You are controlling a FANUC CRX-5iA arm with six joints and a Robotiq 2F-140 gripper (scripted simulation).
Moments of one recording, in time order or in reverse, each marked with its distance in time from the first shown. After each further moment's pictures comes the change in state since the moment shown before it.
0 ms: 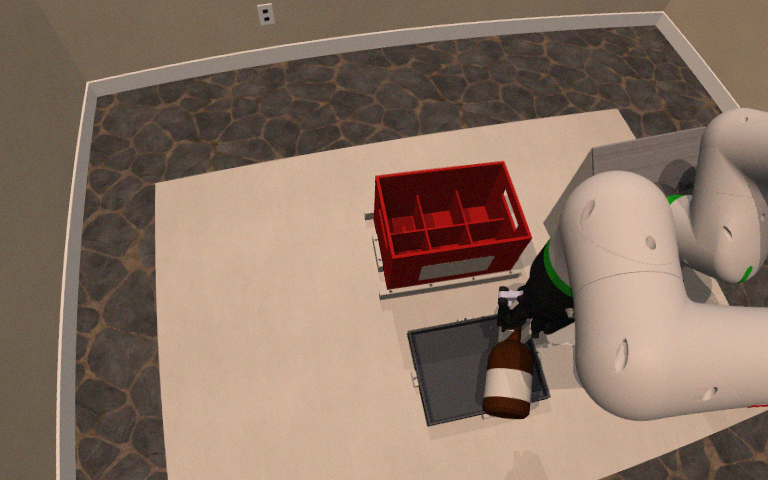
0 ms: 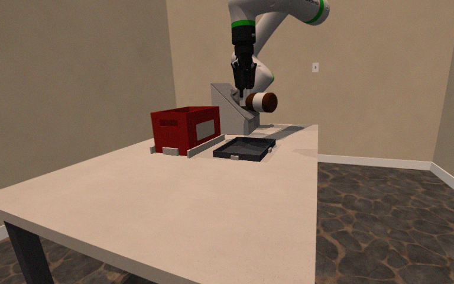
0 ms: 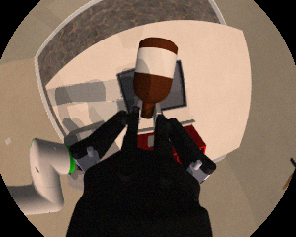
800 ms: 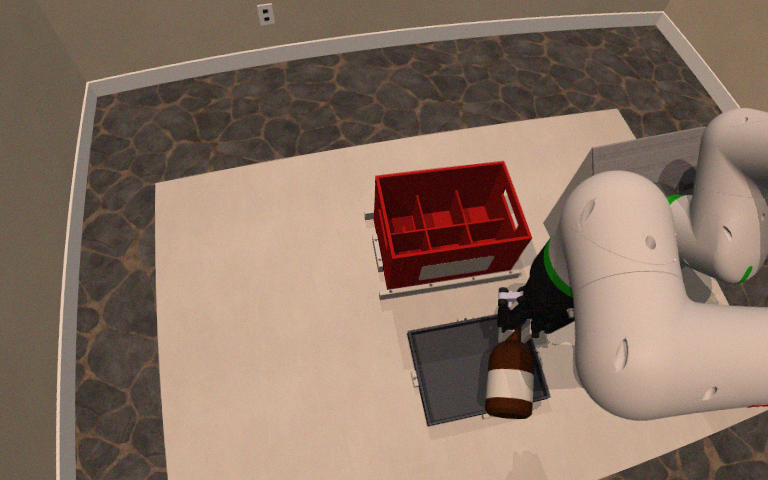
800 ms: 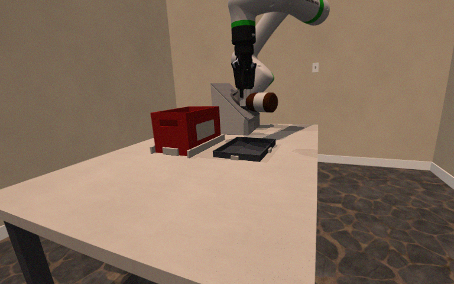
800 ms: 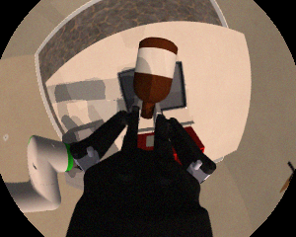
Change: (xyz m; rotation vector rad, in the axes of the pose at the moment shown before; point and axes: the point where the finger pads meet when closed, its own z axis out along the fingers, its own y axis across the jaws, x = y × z) arm 0.000 0.000 0.000 0.000 0.001 -0.033
